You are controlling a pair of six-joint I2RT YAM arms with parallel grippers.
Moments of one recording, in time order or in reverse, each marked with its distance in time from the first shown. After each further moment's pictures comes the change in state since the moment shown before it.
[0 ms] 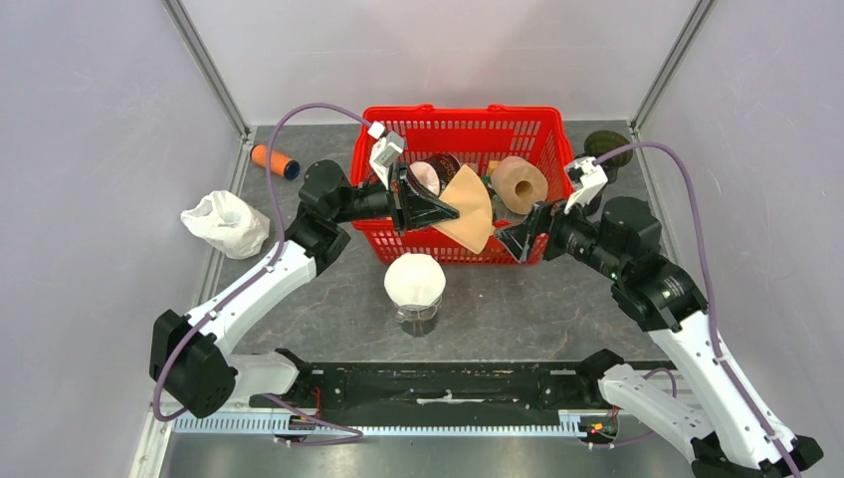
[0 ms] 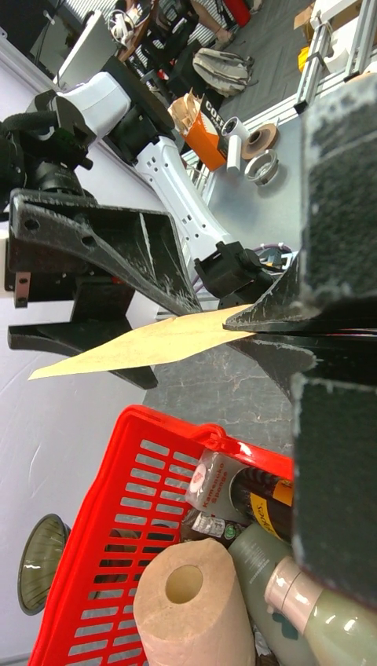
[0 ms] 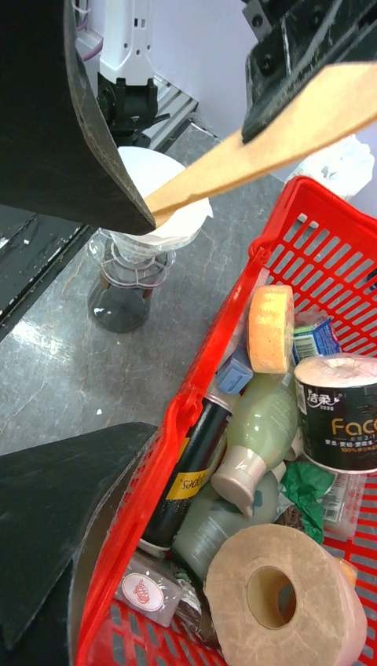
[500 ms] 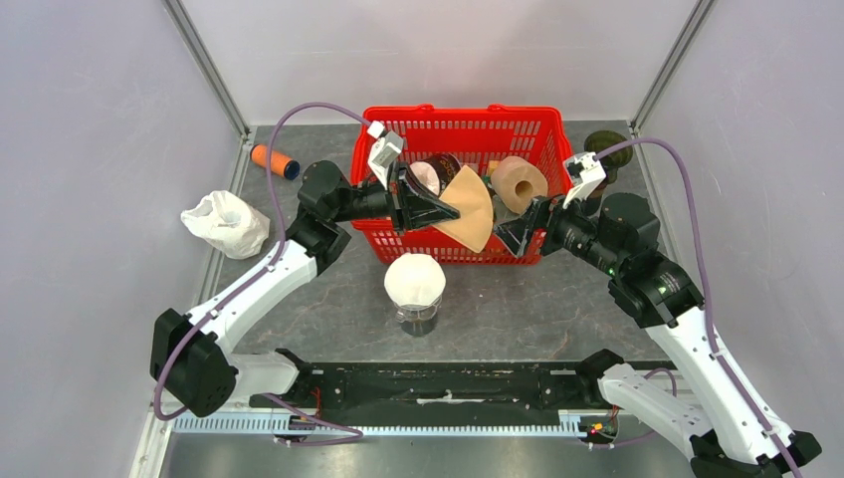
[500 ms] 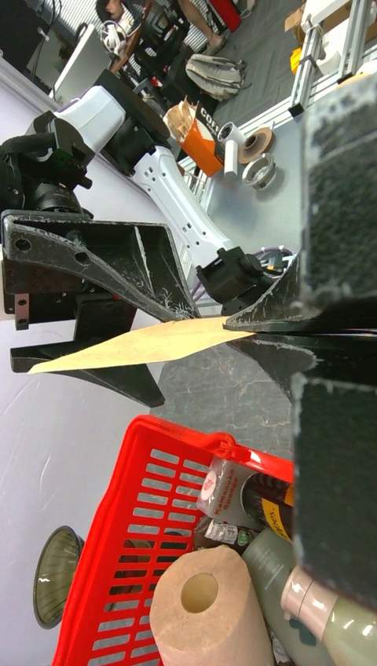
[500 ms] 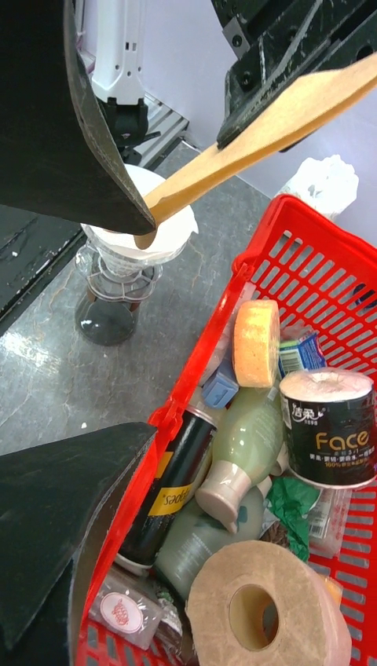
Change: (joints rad) left arm 0.000 0.003 0.000 0.046 0.026 -0.014; right arm 0.000 0.039 0.000 0.057 -0.014 0.031
